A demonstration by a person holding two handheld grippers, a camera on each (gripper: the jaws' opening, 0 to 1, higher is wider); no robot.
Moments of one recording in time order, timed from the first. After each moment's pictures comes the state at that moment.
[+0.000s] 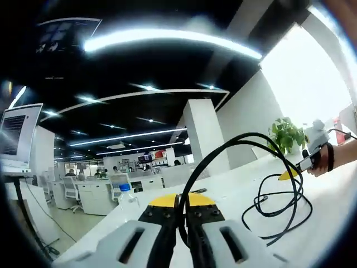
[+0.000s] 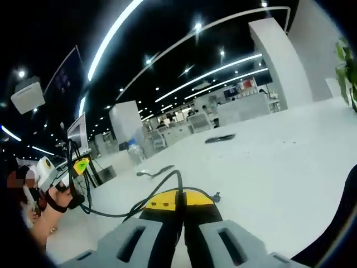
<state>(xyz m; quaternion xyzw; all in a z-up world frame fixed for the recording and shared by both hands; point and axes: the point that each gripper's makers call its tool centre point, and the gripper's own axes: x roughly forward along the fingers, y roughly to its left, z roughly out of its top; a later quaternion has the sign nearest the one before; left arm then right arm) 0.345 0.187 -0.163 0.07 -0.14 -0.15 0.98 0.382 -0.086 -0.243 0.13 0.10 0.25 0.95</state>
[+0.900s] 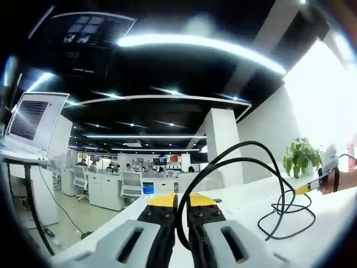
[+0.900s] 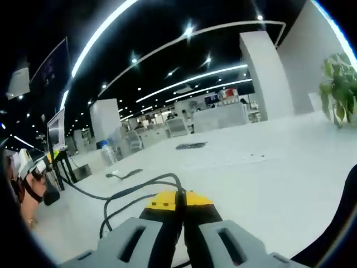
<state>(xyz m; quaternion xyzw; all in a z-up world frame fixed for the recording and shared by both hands) 0.343 0.230 -0.144 0.00 -0.16 -0.11 0.98 0.403 -0.140 -0.240 0.11 0.08 0.18 0.97</state>
